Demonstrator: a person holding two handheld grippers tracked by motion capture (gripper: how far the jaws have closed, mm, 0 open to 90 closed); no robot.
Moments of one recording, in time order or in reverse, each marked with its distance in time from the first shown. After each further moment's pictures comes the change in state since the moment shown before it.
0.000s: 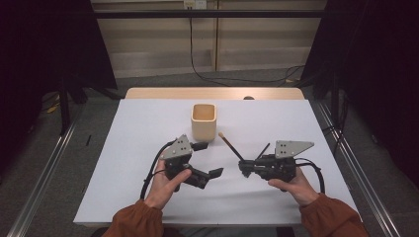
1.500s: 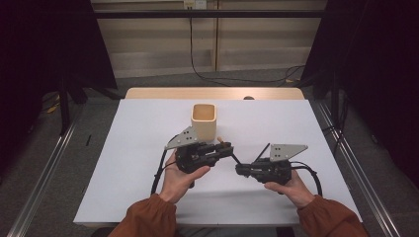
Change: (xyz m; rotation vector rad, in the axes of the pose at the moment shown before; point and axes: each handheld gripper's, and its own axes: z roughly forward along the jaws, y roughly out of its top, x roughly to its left) left arm -0.002 0.019 0.018 -0.135 -0.093 -0.133; right arm 0.002 -0.010 0.010 0.031 0.001 0.010
